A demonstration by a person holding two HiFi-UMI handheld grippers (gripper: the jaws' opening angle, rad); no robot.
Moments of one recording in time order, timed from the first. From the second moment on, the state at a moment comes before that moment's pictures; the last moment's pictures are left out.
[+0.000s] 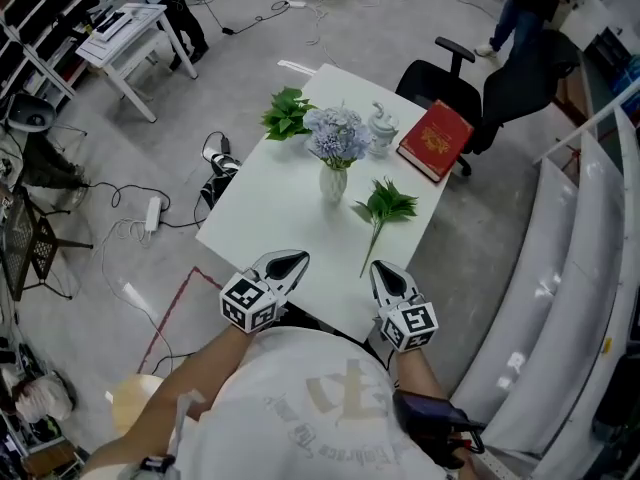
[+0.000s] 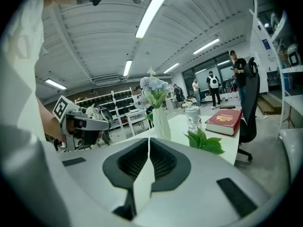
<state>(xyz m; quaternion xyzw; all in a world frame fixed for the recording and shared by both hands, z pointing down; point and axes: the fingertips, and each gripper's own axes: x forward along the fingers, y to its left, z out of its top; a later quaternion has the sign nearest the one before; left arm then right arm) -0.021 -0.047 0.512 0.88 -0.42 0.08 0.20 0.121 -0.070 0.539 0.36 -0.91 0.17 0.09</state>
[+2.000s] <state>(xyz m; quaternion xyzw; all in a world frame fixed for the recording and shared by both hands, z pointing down) -0.046 -0.137 0.499 0.87 -0.46 0.08 0.17 0.103 -0.132 0.529 0.37 -0.91 0.17 0.09</state>
